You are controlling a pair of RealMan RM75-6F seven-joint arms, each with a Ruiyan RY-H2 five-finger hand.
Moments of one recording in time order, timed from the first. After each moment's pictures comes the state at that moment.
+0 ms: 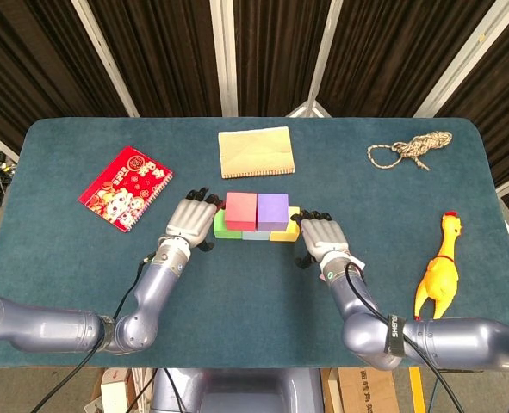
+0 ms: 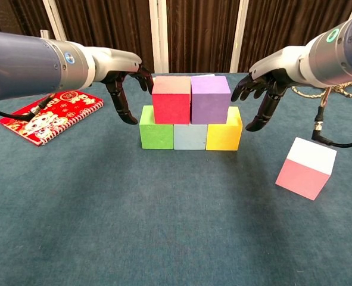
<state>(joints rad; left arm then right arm) -1.19 -1.51 -0.24 -1.70 0.29 1.10 0.80 1.21 -1.26 0.23 -1.93 0.07 1.04 -0.68</state>
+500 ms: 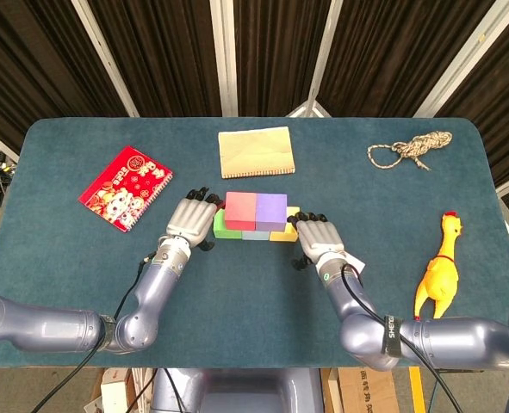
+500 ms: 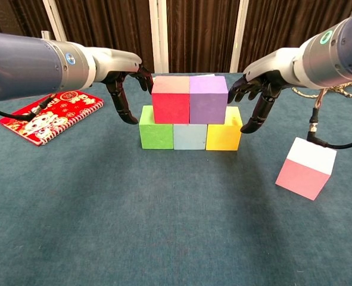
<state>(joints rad) -1.18 -1.52 -0.24 -1.69 0.29 1.10 0.80 1.22 -1.28 0.24 -1.93 0.07 1.04 -0.68</state>
